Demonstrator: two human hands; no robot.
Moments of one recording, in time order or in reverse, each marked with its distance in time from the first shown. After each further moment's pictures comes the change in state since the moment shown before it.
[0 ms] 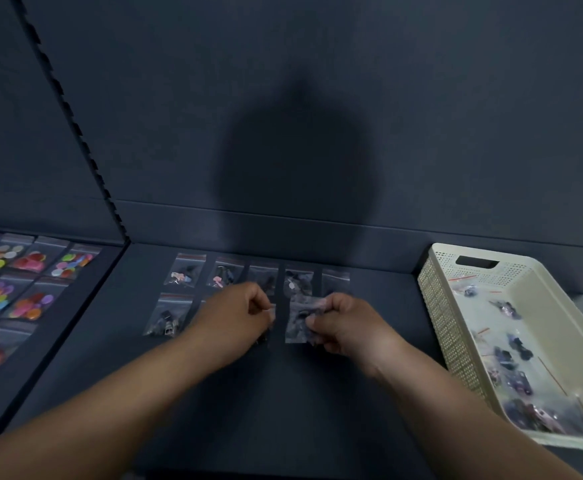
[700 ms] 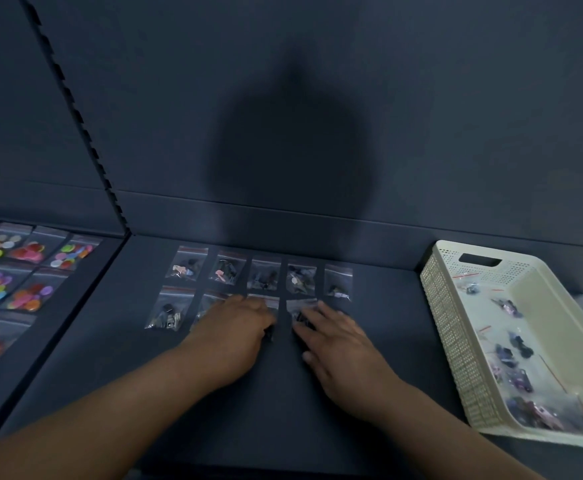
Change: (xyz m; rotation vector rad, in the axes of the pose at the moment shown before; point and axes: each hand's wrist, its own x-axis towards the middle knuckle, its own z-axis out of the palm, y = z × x) left_hand 0.004 -0.035 0.013 0.630 -0.148 0.416; right_hand -0.007 0.049 0.001 -1.260 -0.034 -0.605
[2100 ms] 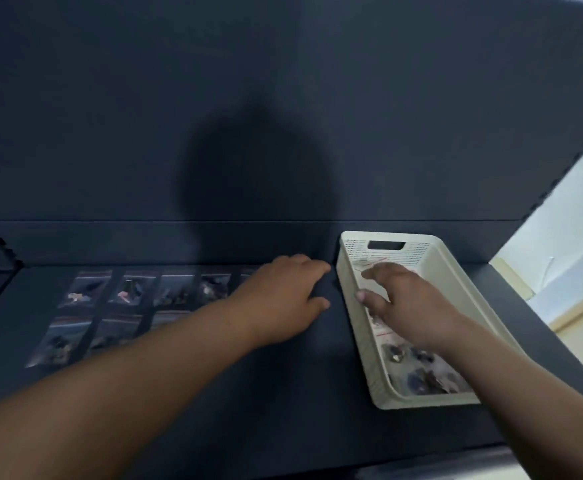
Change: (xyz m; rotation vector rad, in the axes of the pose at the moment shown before) left_hand 0.092 0.164 -0.040 -0.113 0.047 0.208; right_hand -0.085 0.140 -0.098 0.143 0.177 0.493
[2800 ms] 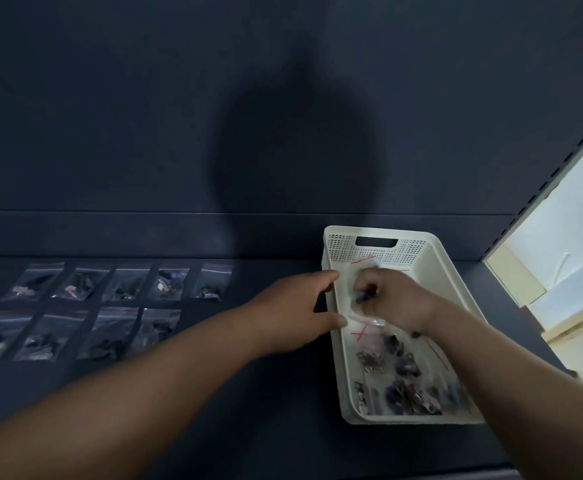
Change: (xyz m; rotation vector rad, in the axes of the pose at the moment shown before) left_hand 0.050 0.039 0.061 -0.439 -0.158 -0.169; right_hand 0.051 0.088 0.016 0.277 -0.152 -0.018
